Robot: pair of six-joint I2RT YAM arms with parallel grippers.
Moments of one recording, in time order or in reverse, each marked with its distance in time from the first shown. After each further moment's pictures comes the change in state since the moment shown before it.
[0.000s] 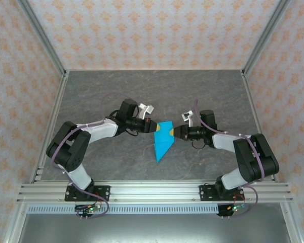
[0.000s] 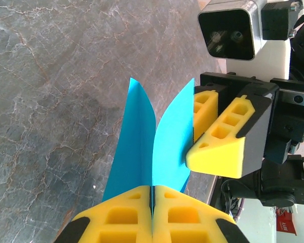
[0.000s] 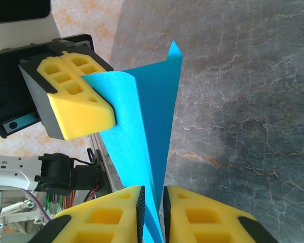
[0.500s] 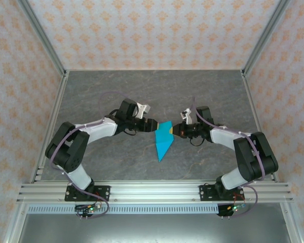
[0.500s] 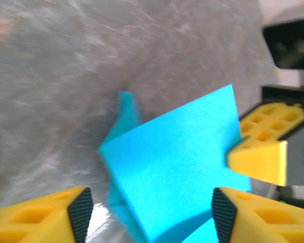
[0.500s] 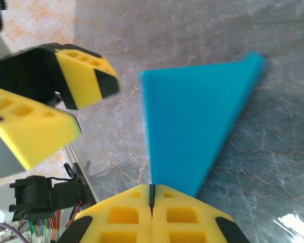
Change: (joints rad) left arm 0.014 -0.027 0.019 -0.136 -0.257 0.043; right arm 0.043 0.014 0.124 -0.272 0.169 0.008
